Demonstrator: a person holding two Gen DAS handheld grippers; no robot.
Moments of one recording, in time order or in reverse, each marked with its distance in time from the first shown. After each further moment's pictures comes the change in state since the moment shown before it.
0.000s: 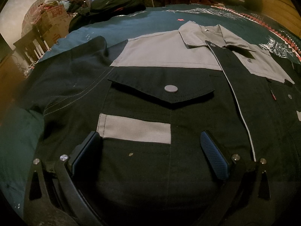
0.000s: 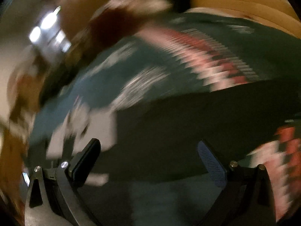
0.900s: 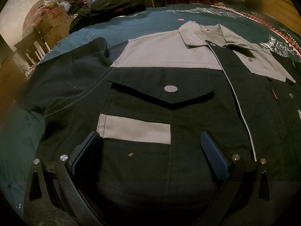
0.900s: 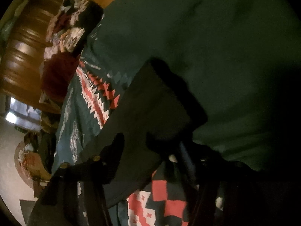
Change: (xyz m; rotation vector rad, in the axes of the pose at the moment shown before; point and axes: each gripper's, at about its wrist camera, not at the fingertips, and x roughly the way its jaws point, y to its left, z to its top) left arm -0.001 0.000 -0.001 0.007 -0.002 0.009; right arm 0.012 -0.269 0.034 0.508 0.053 -0.001
